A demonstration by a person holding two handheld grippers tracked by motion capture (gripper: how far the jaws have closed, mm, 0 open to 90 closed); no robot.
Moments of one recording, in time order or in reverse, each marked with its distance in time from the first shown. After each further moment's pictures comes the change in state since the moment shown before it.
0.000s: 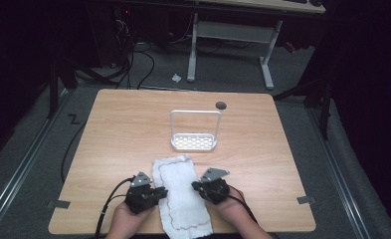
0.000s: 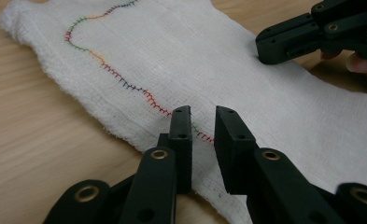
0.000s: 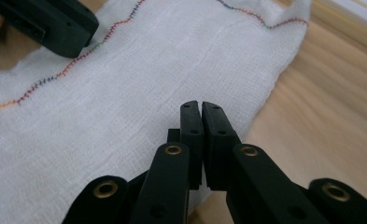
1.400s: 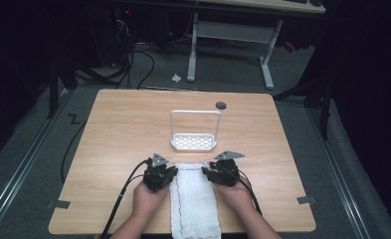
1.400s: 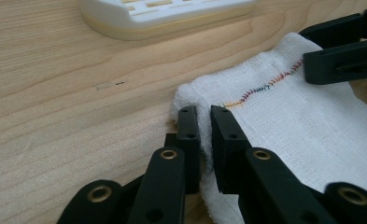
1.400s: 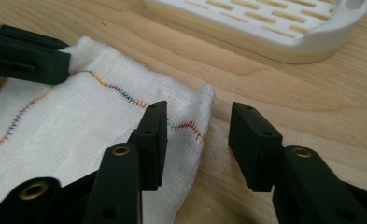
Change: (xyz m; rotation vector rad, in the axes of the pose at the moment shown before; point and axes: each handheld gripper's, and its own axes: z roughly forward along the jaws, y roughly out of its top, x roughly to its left) left arm 0.027 0.045 0.047 -0.066 0.188 -0.046; right arm -0.061 0.013 0.017 -0.031 -0.111 0.287
